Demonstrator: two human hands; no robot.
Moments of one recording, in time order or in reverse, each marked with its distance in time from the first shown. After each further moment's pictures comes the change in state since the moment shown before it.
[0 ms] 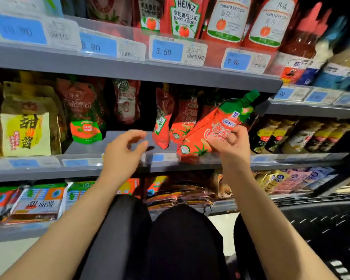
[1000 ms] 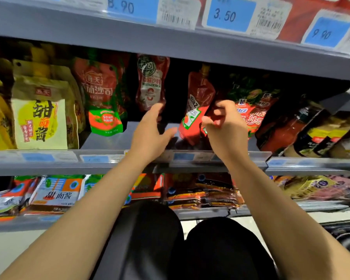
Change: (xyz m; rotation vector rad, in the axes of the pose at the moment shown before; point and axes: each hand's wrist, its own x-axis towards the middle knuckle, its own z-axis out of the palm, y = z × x) left_hand 0.055 -0.038 0.010 0.160 -0.101 -0.078; right_hand 0.046 0.047 0.090 -0.835 -0.021 -0.400
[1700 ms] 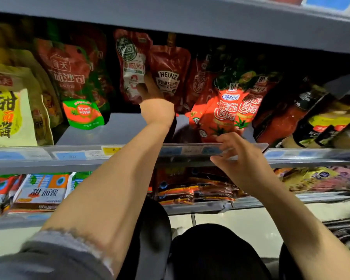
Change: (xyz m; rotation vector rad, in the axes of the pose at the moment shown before) left_hand 0.076 0.020 0.074 0.186 0.083 -0.328; right_hand -0.039 0.070 -0.051 -0.128 -0.487 0.032
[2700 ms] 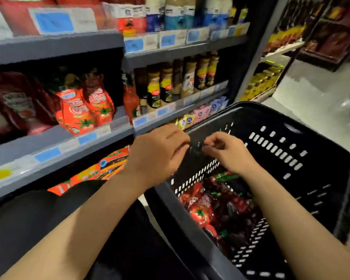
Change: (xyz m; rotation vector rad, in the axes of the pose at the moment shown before) left_hand -0.316 0.102 -0.001 -0.024 -0.282 1.458; right_hand -0.253 0.094 -0.141 0.208 0.347 0.540
